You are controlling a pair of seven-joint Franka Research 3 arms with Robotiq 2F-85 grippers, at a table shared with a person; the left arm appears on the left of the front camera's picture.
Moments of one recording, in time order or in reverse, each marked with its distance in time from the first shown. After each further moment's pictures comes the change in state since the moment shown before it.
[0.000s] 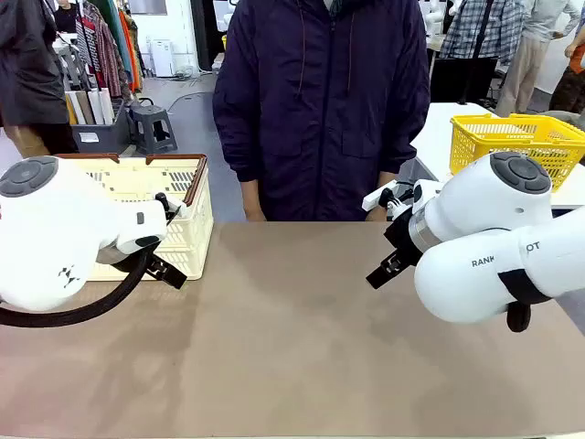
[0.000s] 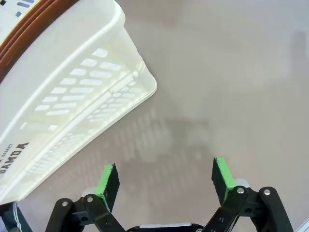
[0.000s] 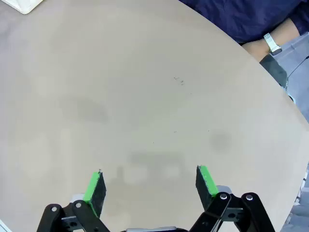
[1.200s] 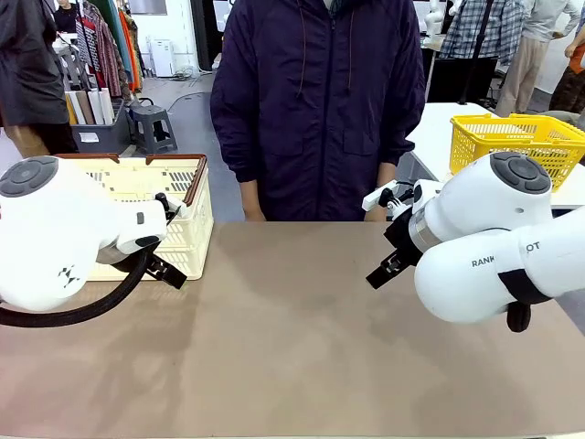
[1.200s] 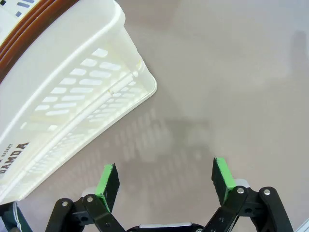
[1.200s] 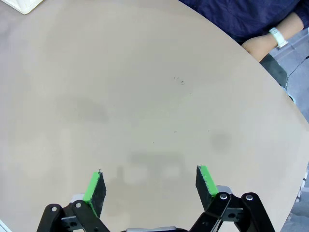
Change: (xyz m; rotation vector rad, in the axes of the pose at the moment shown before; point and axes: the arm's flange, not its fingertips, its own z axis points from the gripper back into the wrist) left arm 0.000 0.000 0.000 0.000 0.000 0.000; right arm 0.000 0.000 0.000 0.000 0.000 0.000
